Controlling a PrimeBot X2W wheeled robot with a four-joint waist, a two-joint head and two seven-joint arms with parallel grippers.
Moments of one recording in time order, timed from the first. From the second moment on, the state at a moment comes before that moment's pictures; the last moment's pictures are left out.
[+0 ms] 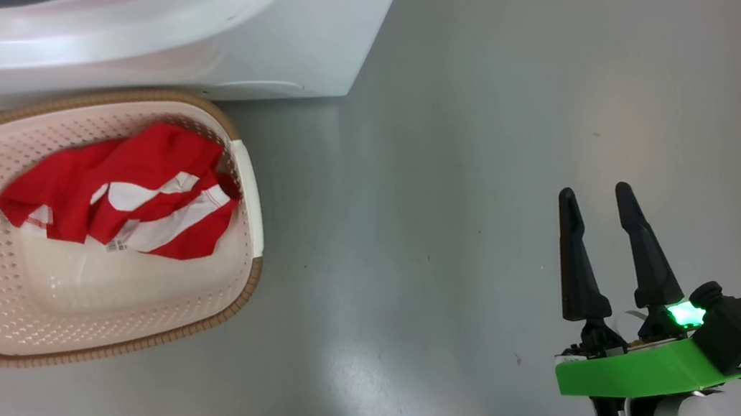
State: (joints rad) left arm -1.29 0.38 -0.12 1.24 -0.11 -0.08 -0.26; right arm -0.25 -0.05 0.12 0.11 0.43 0.12 -0.26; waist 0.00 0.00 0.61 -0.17
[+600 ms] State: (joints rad) left arm -0.92 0.22 0.14 0.73 -0.29 -0.12 -0.26; right arm -0.20 -0.05 0.08 0.12 0.42 0.12 -0.26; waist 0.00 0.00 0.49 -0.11
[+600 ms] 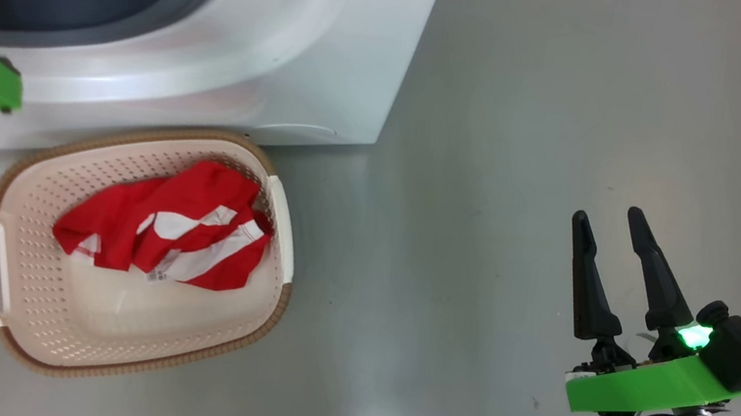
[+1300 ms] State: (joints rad) left arm -0.55 0.10 0.16 0.18 -0.33 -0.13 -0.26; right arm -0.17 -0.05 0.07 0.13 0.40 0.12 -0.26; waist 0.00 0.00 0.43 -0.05
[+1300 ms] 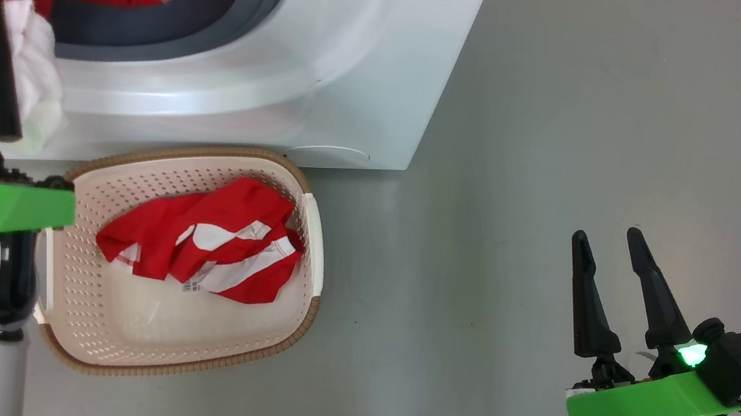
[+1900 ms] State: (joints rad) left arm -0.43 0.09 0.13 0.05 -0.33 -0.13 -0.26; right arm -0.17 -0.05 0.08 0.13 0.40 0.12 -0.26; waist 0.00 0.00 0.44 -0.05
